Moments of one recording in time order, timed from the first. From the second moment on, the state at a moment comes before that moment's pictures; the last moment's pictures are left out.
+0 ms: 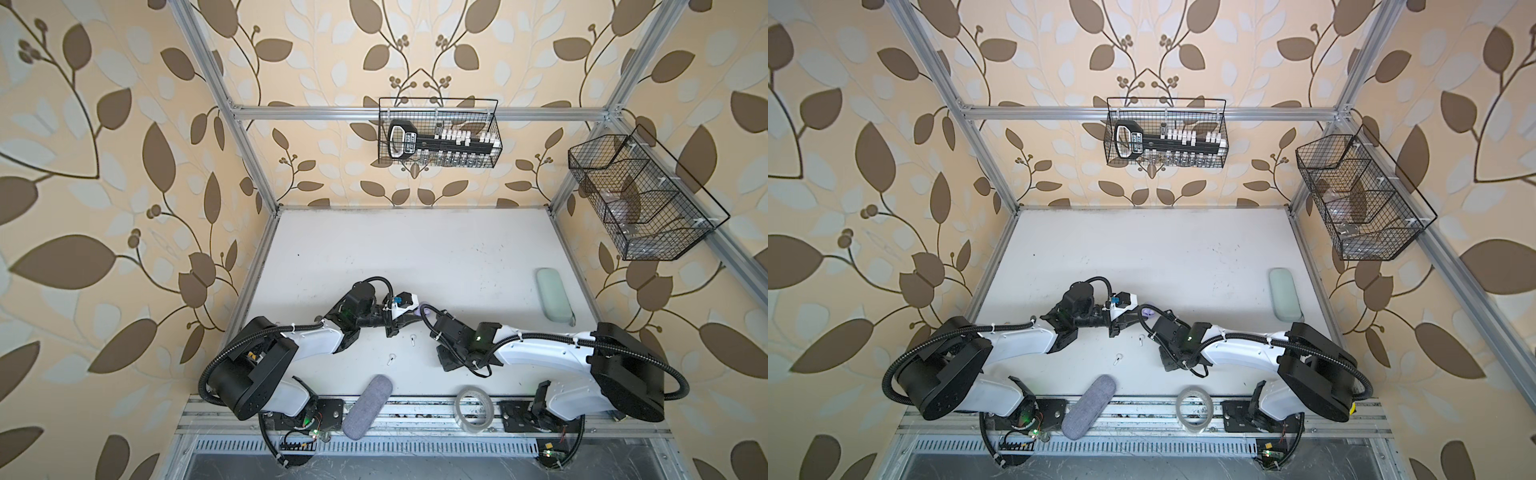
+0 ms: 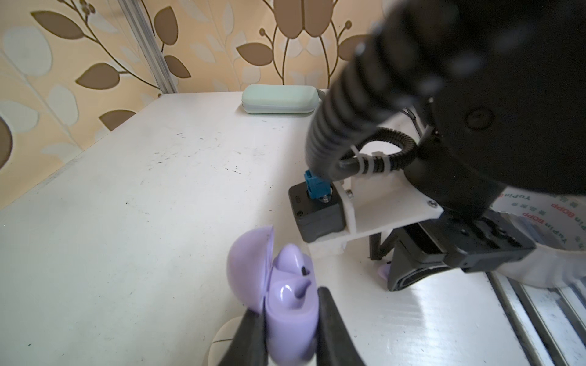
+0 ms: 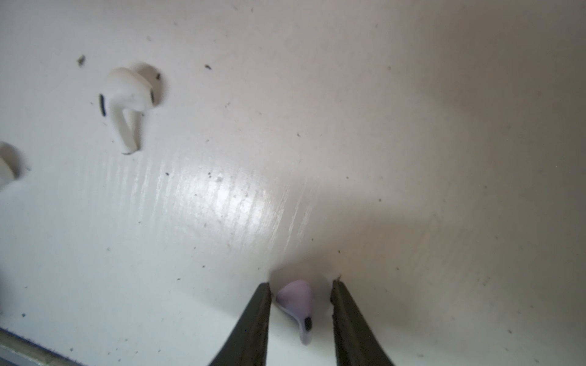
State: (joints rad) left arm -0.60 1.42 0.45 0.61 0.72 0.36; right arm 1.02 1.44 0.68 -0.52 0.14 0.68
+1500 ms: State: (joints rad) left arm -0.60 1.43 0.46 0.61 0.69 0.35; right arm 1.06 1.51 0.74 -0.57 0.20 0.67
